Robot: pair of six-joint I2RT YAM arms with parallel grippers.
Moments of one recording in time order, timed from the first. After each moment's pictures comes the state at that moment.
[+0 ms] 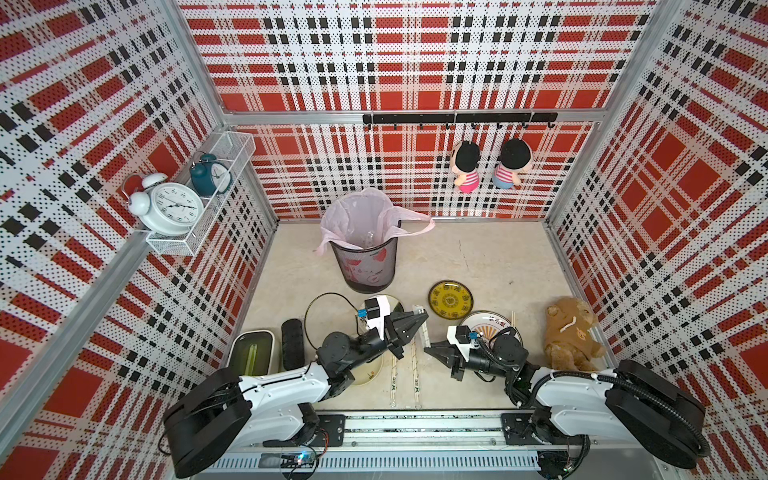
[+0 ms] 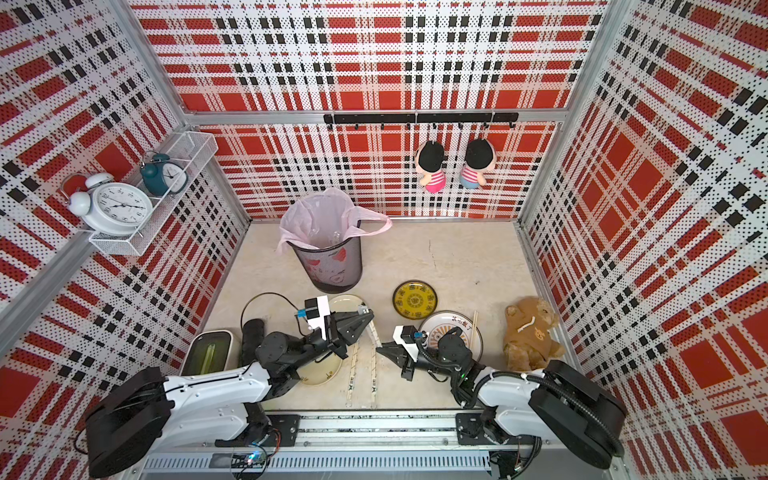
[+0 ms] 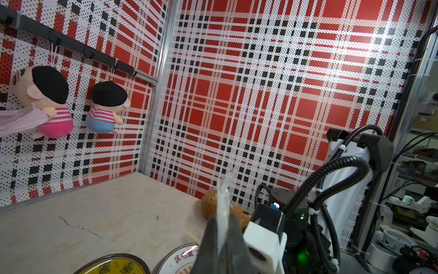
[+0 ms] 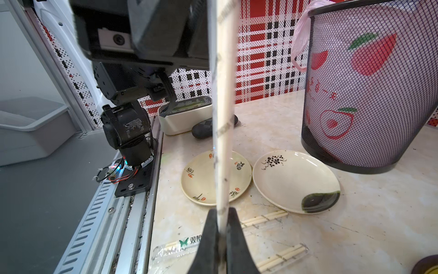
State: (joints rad) left arm -0.91 1.15 0.29 1.24 0.25 -0.37; right arm 0.86 1.19 0.13 1.03 -0.46 0.06
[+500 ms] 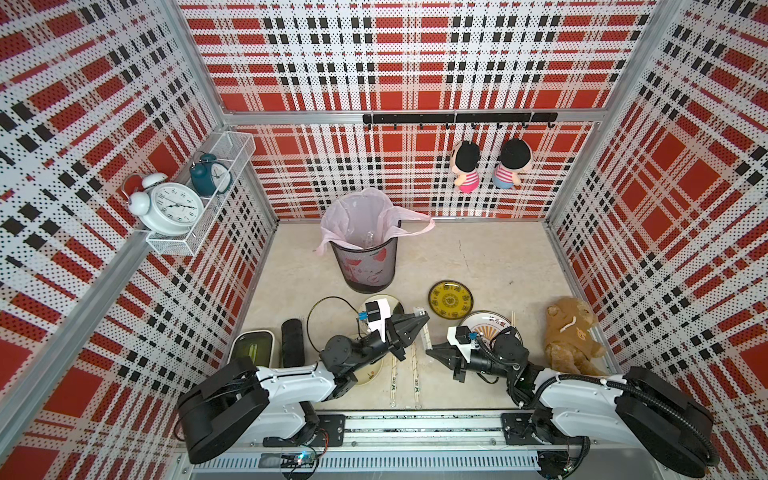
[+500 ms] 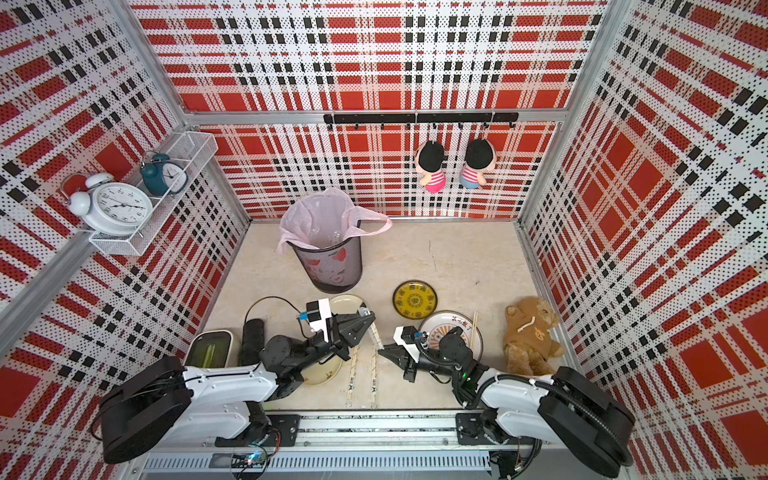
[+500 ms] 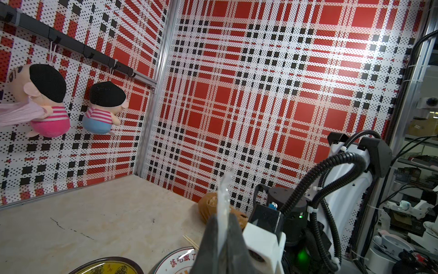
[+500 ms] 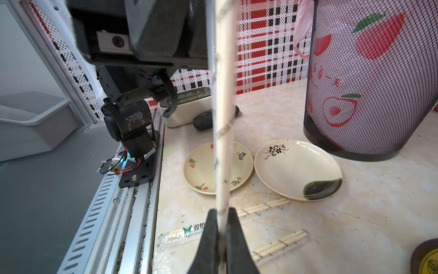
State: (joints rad) left arm -0.93 1.27 0.27 1.40 0.24 -0.37; right arm 0.86 1.13 0.13 0.92 -0.48 0.06
